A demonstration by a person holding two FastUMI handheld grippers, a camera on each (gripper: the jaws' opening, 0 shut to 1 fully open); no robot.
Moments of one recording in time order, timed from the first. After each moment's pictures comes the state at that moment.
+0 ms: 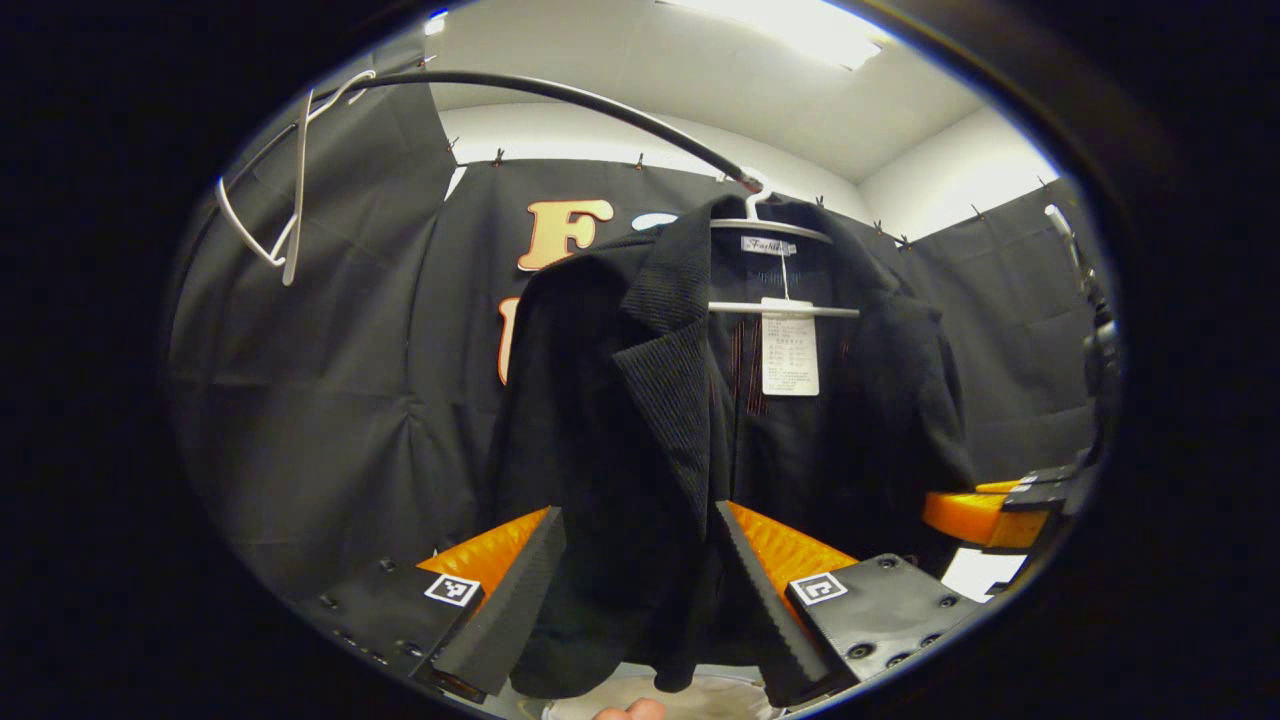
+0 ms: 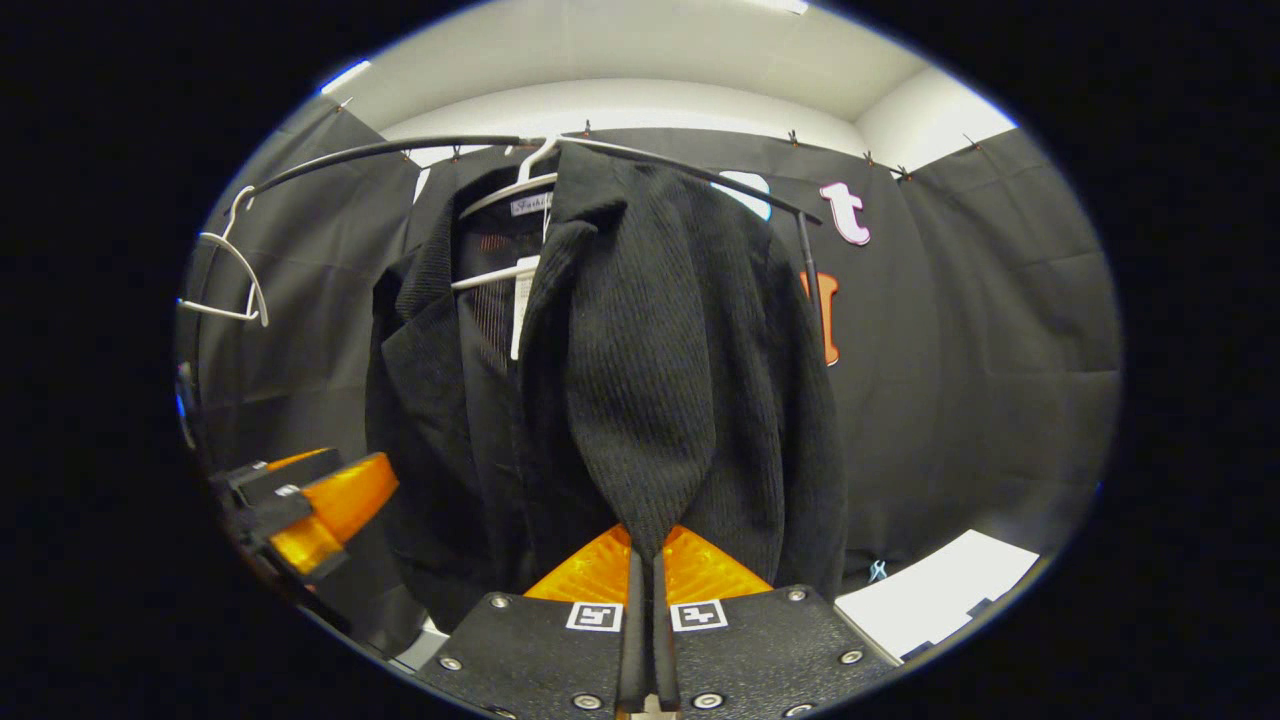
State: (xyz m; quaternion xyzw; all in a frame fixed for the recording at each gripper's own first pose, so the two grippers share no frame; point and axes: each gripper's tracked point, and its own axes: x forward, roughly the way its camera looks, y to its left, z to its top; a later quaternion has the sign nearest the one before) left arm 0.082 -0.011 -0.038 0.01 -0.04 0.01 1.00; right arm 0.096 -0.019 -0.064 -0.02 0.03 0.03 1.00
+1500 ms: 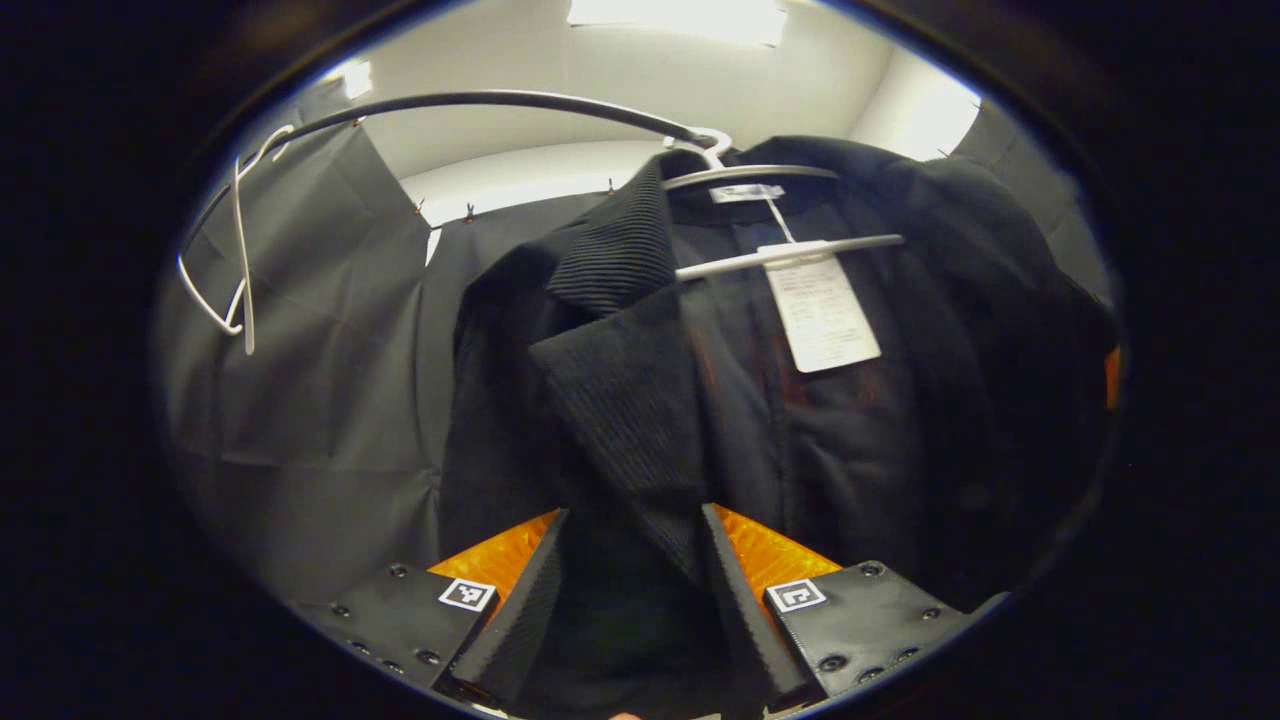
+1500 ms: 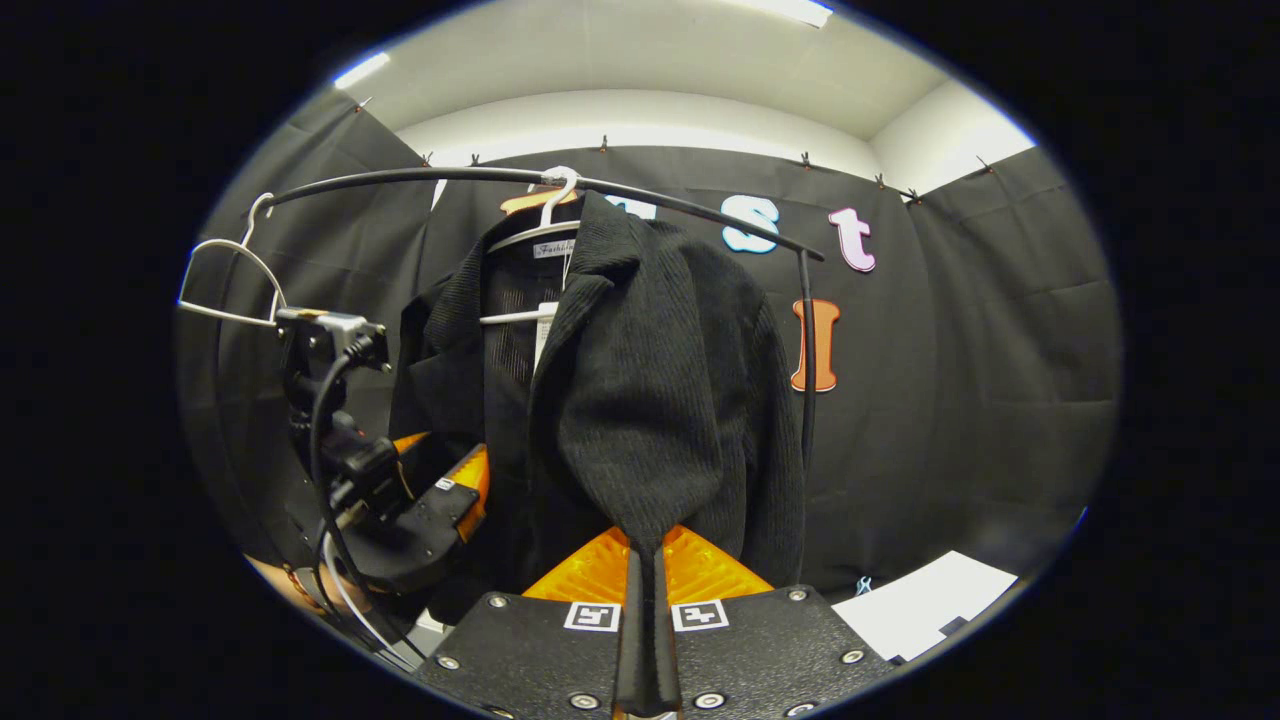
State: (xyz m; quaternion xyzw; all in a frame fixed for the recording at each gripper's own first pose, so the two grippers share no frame) left arm 0.158 -0.021 -0.040 0.13 -0.09 0.06 0.98; right arm 0.066 -0.020 -0.033 -0.03 0.02 0.04 1.00
